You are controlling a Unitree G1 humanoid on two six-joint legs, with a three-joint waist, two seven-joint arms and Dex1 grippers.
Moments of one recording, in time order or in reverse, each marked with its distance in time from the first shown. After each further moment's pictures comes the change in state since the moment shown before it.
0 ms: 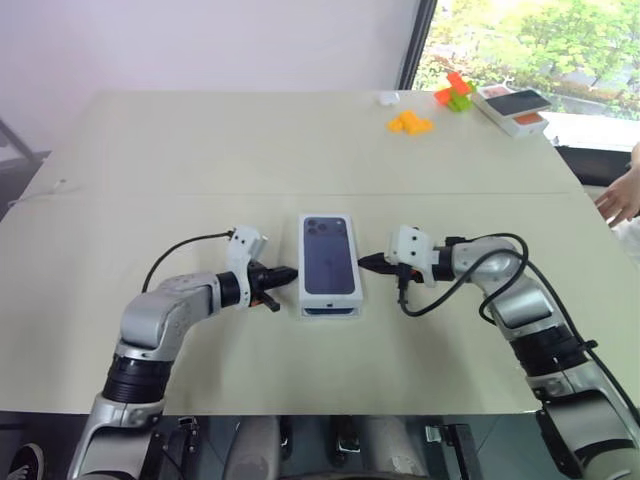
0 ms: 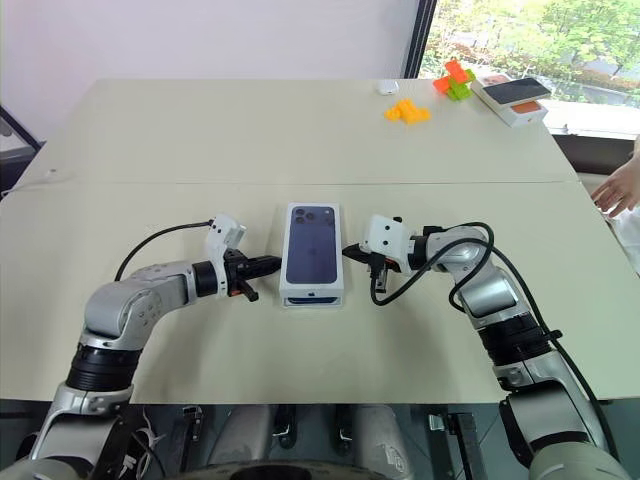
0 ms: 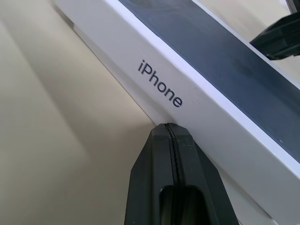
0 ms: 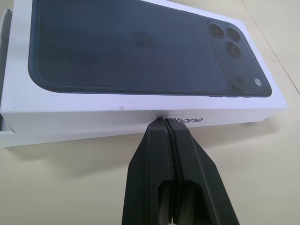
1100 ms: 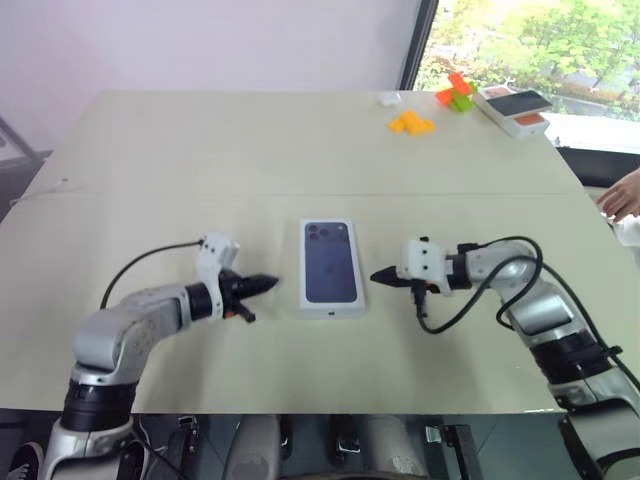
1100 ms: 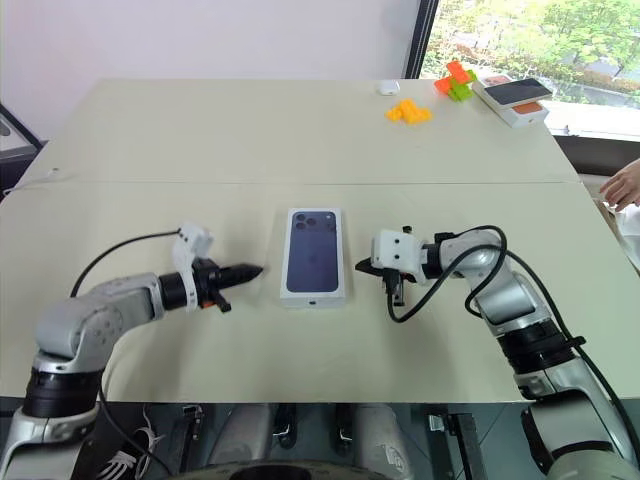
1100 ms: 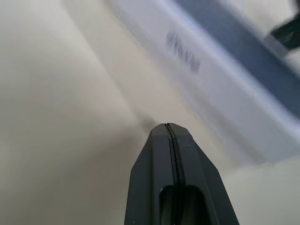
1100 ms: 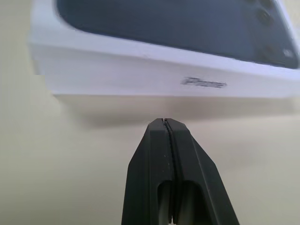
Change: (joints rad) left arm 0.045 0.073 0.158 -0.125 -0.173 0.092 0.032; right arm -0.003 -0.104 -0.014 -0.024 0.010 -0.018 0.086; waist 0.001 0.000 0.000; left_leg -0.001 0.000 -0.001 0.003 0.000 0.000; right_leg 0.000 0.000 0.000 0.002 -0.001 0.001
